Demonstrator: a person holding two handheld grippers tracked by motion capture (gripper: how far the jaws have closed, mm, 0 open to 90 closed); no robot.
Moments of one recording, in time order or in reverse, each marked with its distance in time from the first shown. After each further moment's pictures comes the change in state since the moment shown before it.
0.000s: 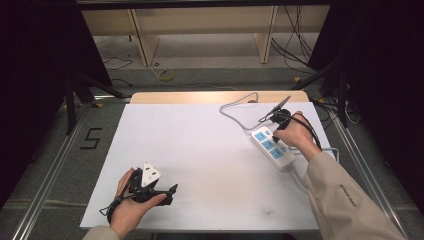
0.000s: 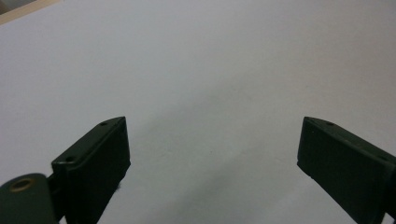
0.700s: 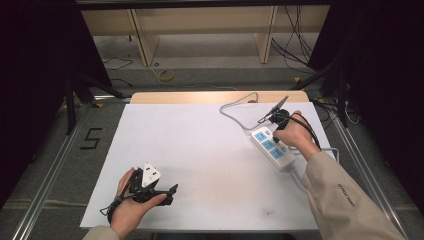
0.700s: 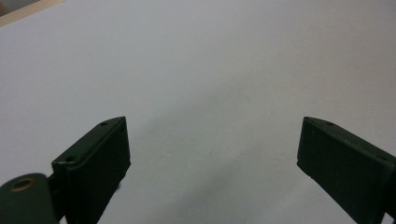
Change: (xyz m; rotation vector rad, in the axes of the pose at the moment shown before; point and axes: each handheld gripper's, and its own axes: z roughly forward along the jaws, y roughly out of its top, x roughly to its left) left arm -0.001 0.001 0.000 -0.002 0.000 0.005; right arm 0.003 0.002 0.001 0.034 -0.024 -0.021
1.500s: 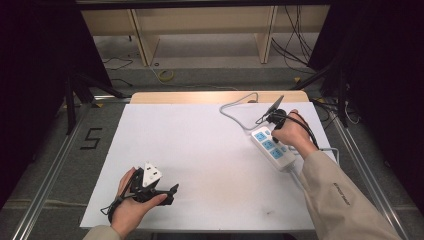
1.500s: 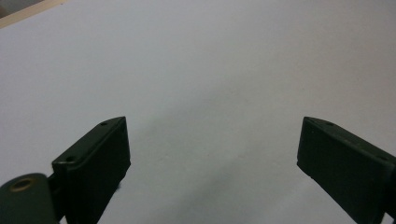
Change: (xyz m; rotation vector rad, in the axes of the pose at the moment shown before) left arm -0.001 0.001 0.001 -0.001 -0.005 0.008; right arm 0.003 0.008 0.002 0.057 -0.022 -0.029
